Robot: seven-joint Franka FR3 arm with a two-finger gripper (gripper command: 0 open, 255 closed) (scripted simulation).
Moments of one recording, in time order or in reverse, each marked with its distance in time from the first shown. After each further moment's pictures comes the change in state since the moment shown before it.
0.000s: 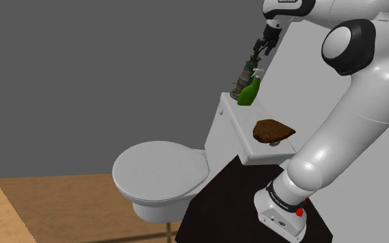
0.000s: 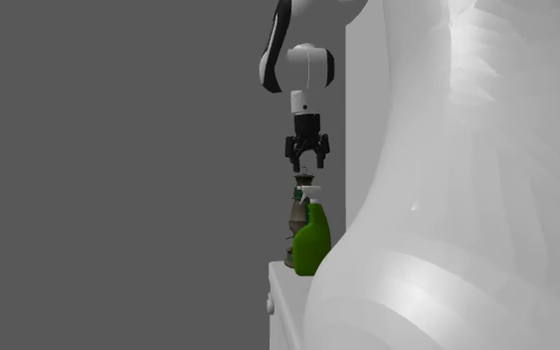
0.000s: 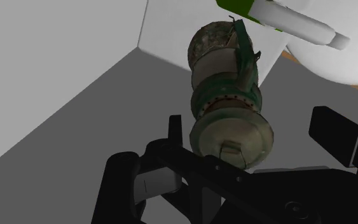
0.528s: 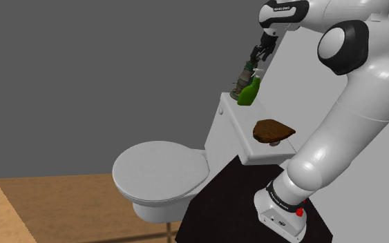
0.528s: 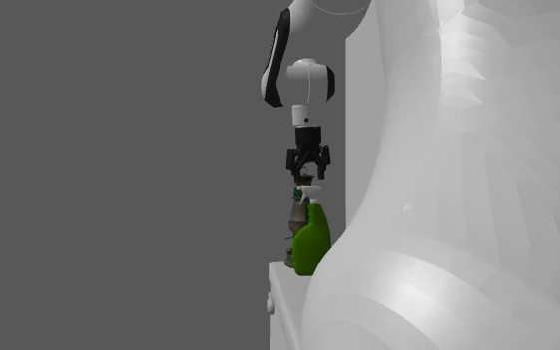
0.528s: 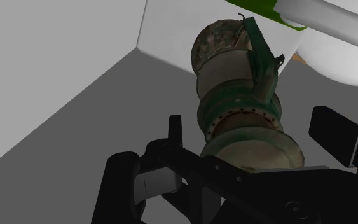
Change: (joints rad) arm -0.010 0.029 -0.003 -0.056 0.018 0.086 -0.013
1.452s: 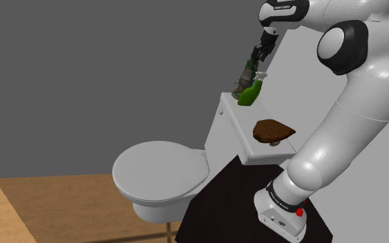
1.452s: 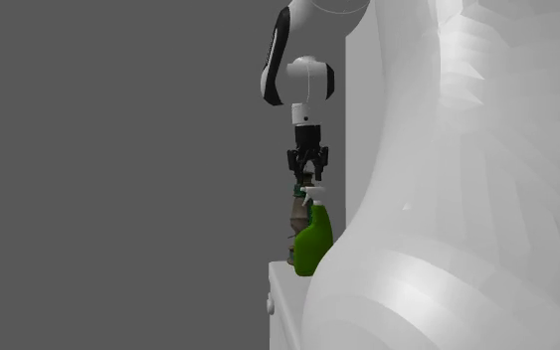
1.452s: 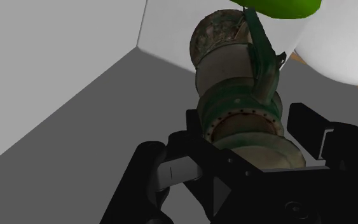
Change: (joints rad) arm 0.000 0.003 0.000 0.018 0.001 -0.017 0.001
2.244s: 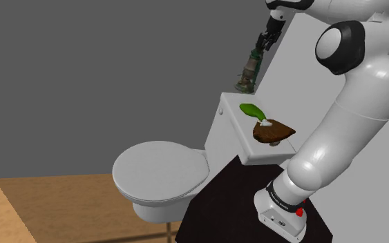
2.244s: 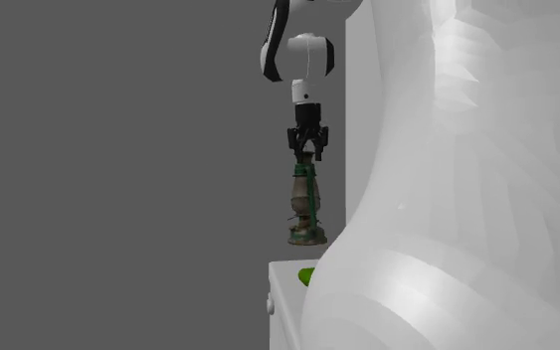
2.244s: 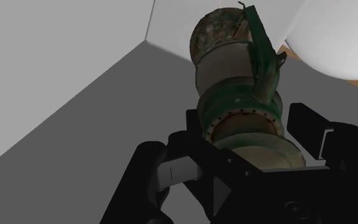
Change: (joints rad) arm -0.010 0.015 -0.004 0.176 0.009 -0.163 -0.012
